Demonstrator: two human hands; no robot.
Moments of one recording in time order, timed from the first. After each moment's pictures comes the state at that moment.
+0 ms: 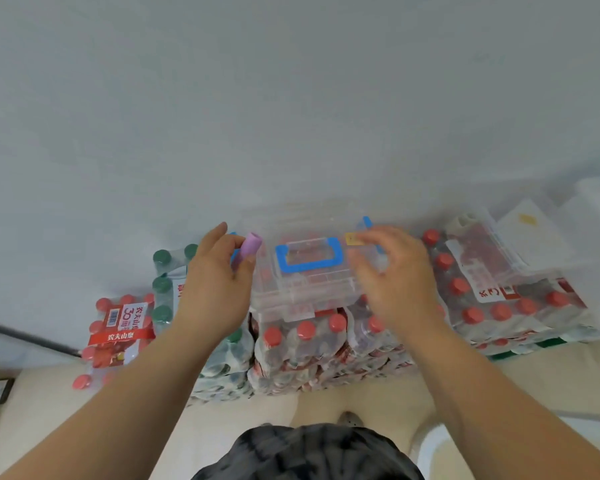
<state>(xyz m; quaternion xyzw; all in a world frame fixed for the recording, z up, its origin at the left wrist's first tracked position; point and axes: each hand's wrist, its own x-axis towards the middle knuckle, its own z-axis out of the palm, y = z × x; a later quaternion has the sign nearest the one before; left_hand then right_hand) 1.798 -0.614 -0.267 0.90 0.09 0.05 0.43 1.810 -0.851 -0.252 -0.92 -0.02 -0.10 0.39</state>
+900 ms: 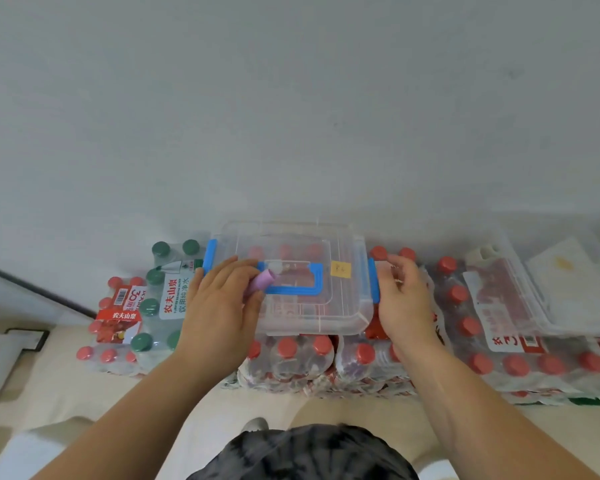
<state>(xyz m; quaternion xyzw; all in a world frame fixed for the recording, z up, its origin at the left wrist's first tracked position) 1.790 -0.658 -0.291 0.96 0.05 0.08 0.25 1.870 -0.903 -0.319 -0.85 0.13 0.03 0.52</state>
